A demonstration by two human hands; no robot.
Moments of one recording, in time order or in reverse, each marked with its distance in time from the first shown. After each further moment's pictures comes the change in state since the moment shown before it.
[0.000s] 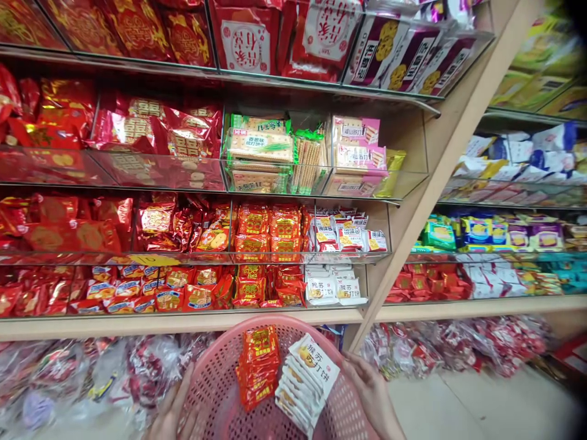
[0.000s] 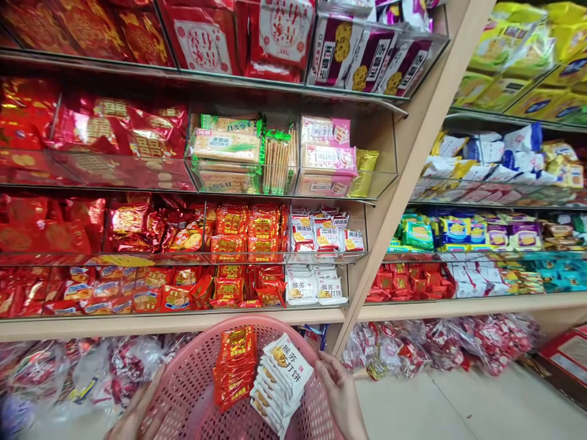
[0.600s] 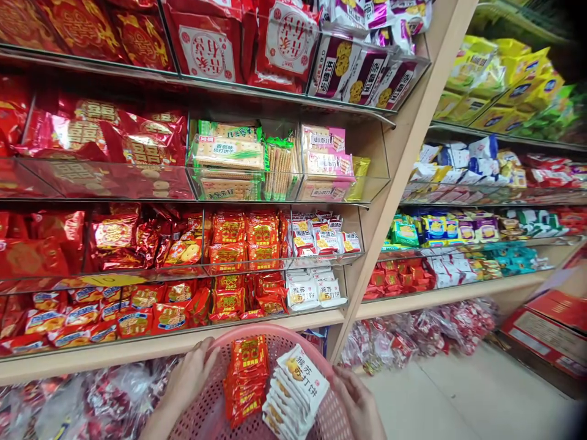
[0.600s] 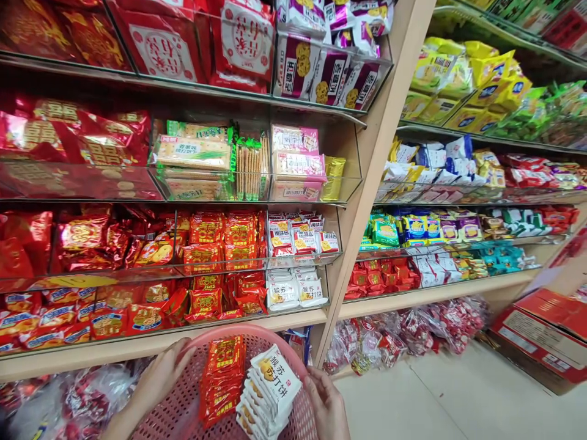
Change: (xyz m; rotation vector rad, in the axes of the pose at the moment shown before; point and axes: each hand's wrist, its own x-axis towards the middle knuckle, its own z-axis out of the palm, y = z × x) left_hand 0.115 0.081 0.007 0.221 -0.142 0.139; right_hand -0.021 0.001 0.003 -0.005 0.100 -0.019
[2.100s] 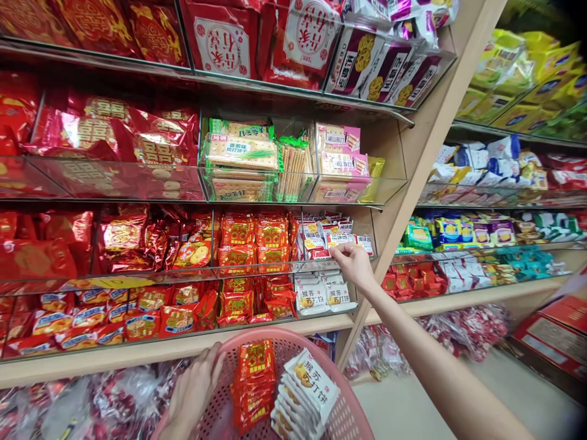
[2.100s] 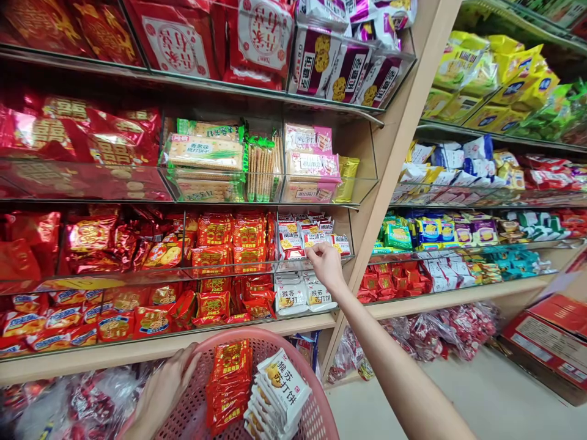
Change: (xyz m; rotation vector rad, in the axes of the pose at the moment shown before) left_hand -0.003 -0.006 0.015 0.063 0.058 -0.003; right_hand 0.168 -0.210 0.043 -0.540 0.125 -0.663
